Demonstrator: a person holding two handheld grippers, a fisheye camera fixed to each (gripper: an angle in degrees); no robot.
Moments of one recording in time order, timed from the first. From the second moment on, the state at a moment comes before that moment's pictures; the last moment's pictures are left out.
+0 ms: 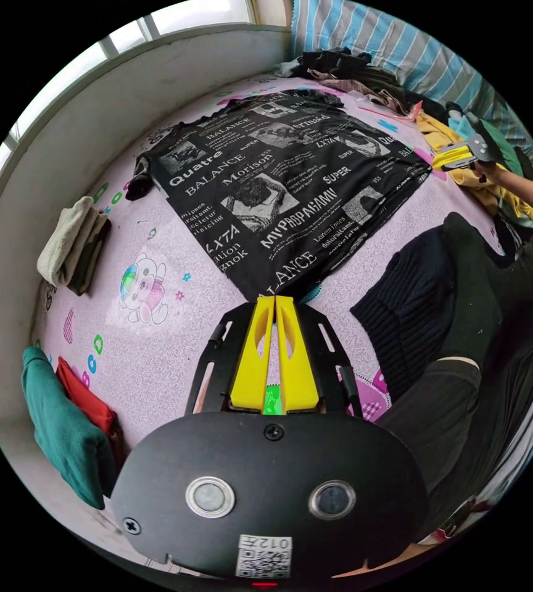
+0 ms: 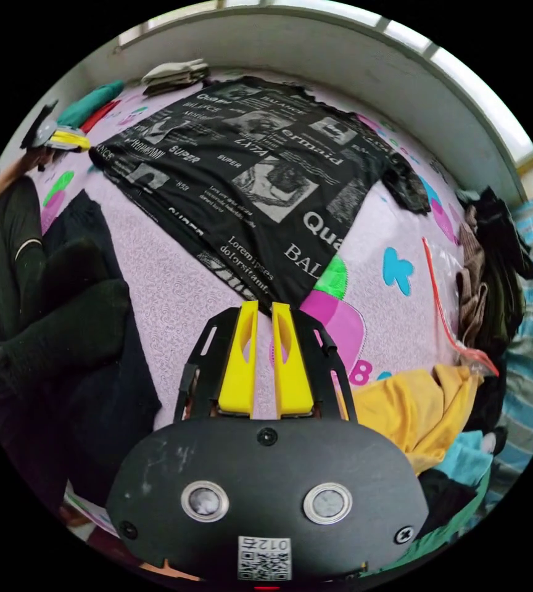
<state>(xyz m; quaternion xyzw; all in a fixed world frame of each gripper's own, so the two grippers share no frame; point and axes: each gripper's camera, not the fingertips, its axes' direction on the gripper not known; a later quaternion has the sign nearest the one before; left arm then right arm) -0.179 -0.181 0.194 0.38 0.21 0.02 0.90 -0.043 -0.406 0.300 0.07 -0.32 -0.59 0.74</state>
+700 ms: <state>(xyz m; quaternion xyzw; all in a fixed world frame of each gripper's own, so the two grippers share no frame) -0.196 -0.192 0.187 0.37 0.22 0.02 0.90 -0.075 -0.423 0.320 0.03 -0.31 -0.59 0.75</state>
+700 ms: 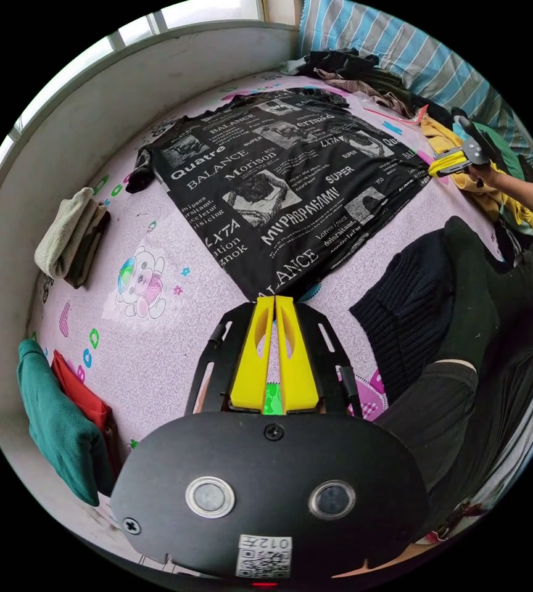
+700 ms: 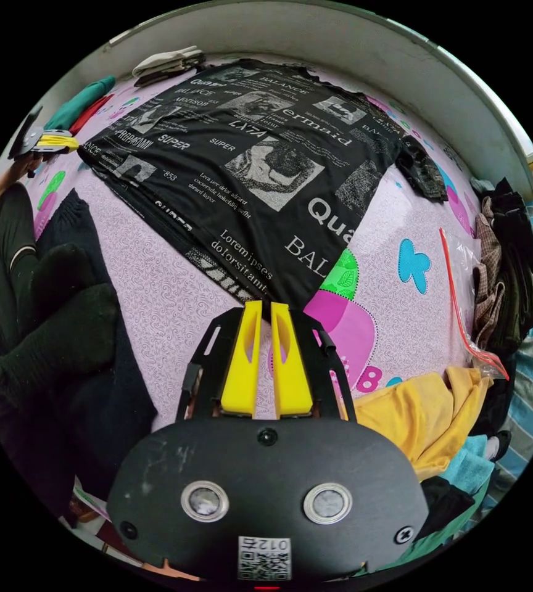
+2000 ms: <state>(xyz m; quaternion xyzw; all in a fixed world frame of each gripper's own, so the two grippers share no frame) -0.205 -0.249 0.151 0.29 0.17 0.11 0.93 -0.050 -0.555 0.387 -0.07 -0.38 -0.54 0.75</state>
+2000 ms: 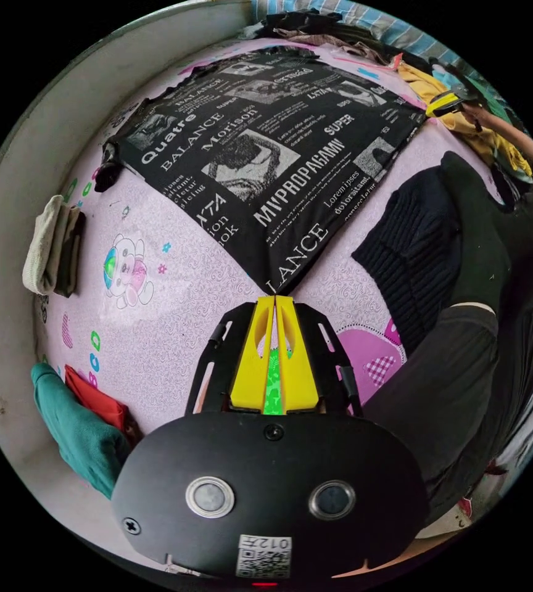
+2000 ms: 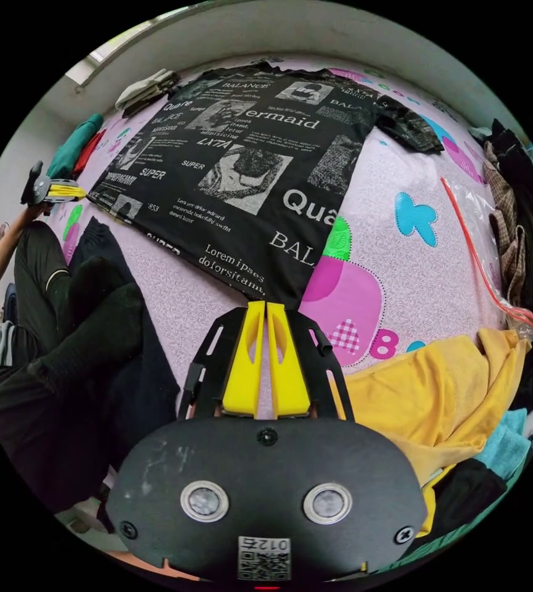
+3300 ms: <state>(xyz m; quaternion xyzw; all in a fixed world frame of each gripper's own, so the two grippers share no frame) -0.158 -0.245 0.121 0.25 0.19 0.14 0.94 -0.002 -0.678 0.465 -0.26 -0.45 -0.37 0.77</state>
